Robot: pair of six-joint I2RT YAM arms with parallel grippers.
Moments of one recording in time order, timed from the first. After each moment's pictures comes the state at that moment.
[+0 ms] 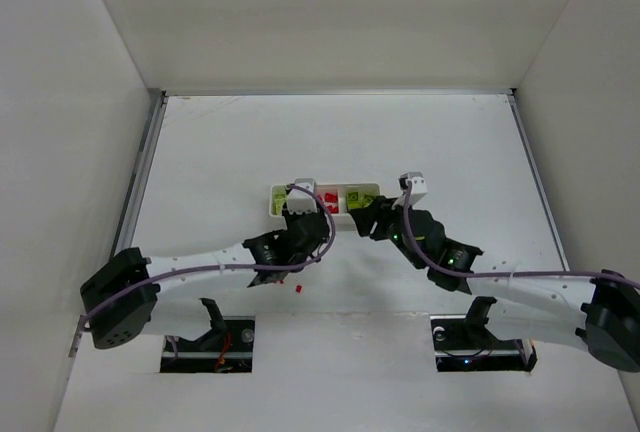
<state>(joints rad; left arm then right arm) -1.08 1.23 0.60 0.02 -0.72 -0.70 0.98 1.04 0.51 0.29 0.45 0.62</state>
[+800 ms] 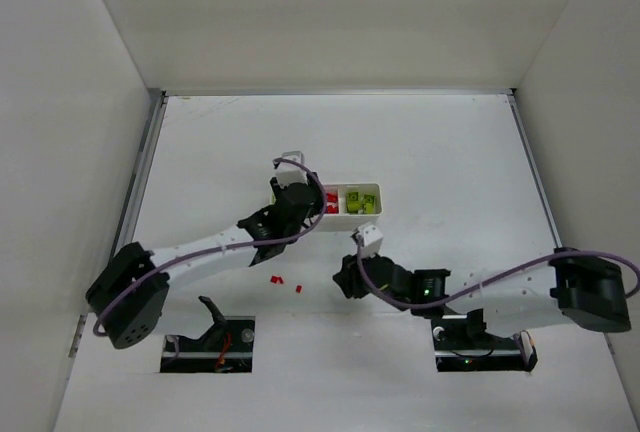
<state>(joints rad) -0.87 1.33 0.70 0.14 -0.60 -0.61 1.33 1.17 0.44 0.19 0.48 0.68</state>
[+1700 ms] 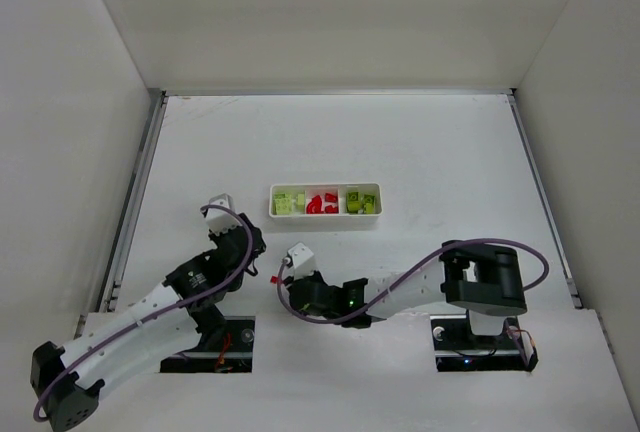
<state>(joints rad) -0.85 0.58 0.41 -0.50 -0.73 -0.89 1.48 1.79 0.88 0.16 0.52 0.62</state>
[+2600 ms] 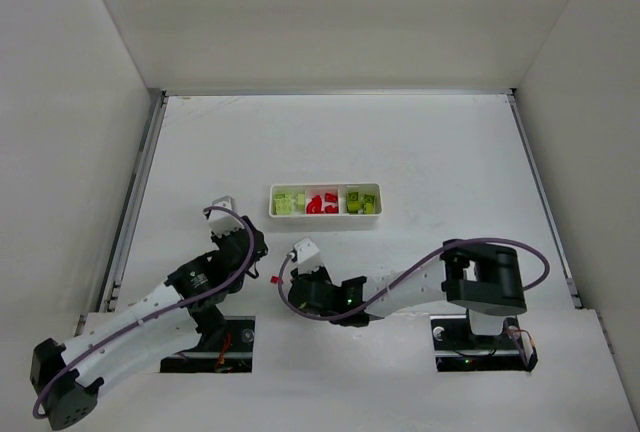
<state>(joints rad) -0.86 0.59 0.40 -0.52 -0.71 -0.92 1.47 1.81 0.92 0.06 0.67 0.65</state>
